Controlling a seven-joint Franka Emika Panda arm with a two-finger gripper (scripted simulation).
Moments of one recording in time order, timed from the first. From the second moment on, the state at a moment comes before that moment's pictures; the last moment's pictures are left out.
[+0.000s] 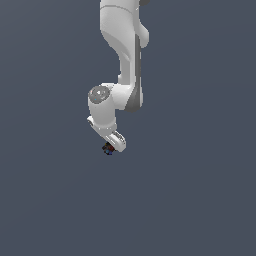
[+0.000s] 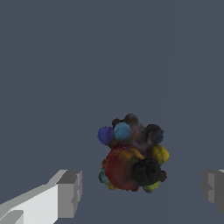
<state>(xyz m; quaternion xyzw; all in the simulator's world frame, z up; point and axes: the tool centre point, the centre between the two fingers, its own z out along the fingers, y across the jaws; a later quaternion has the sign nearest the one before) -0.036 -0.091 0.070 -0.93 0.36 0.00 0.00</state>
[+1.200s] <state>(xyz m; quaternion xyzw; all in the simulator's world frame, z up) -0.033 -0.092 0.035 -0.93 0.37 0.00 0.00</state>
